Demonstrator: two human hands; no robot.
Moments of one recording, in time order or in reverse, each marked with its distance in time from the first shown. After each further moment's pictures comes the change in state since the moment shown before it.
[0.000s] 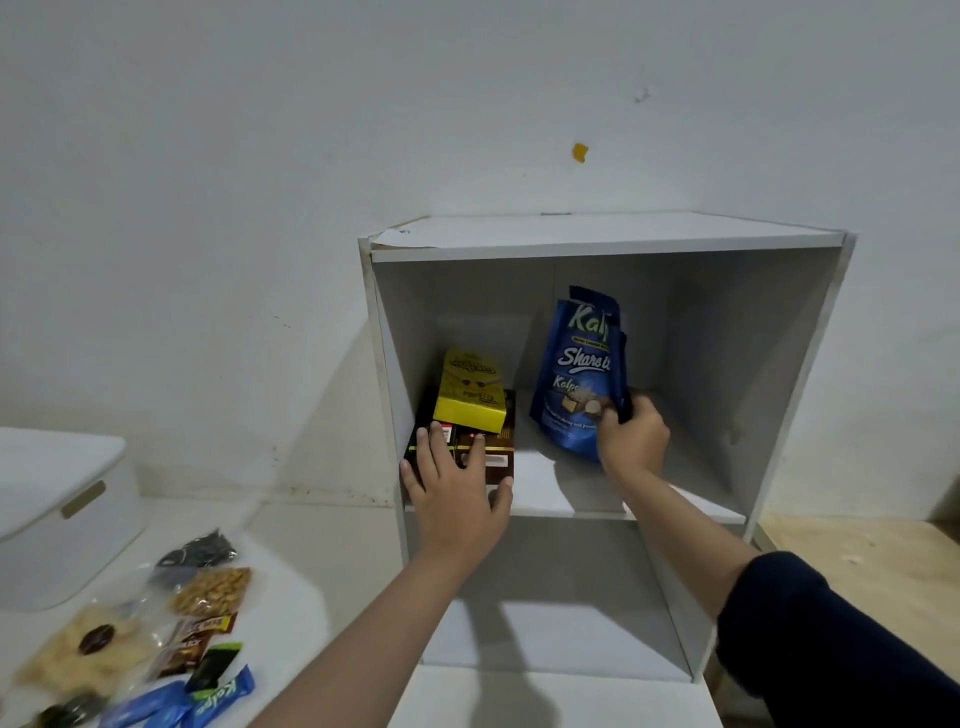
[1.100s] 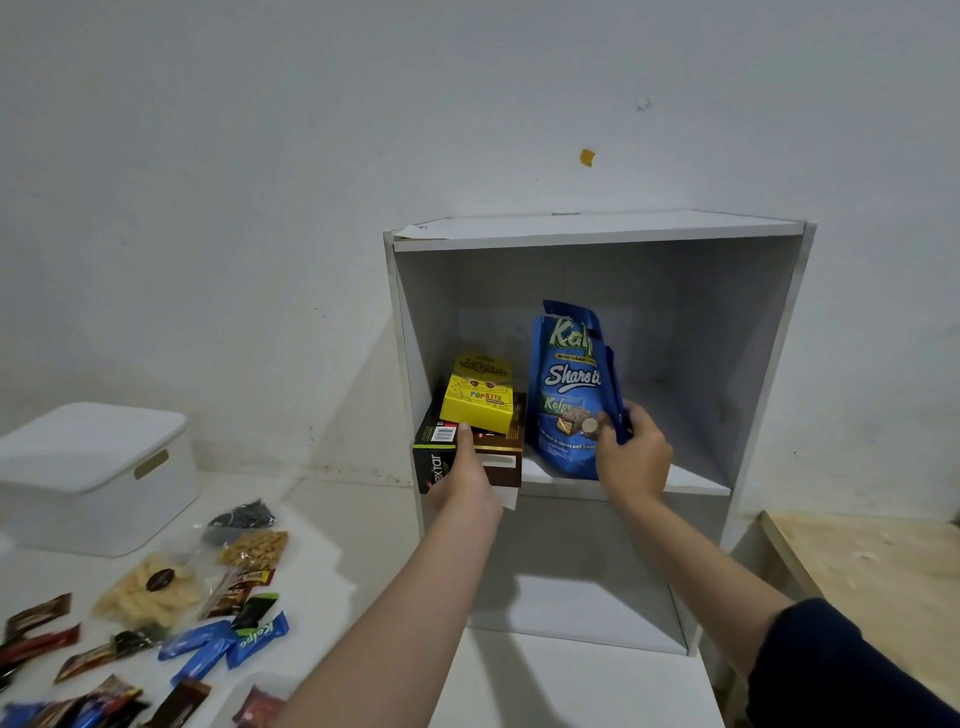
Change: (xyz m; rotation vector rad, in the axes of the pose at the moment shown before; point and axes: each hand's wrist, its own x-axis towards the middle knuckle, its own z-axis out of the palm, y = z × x) left_hand -0.016 0.046 -0.074 -1.570 -0.001 -1.521; right_hand -0.062 0.002 -0.042 0.085 -0.084 -0.113
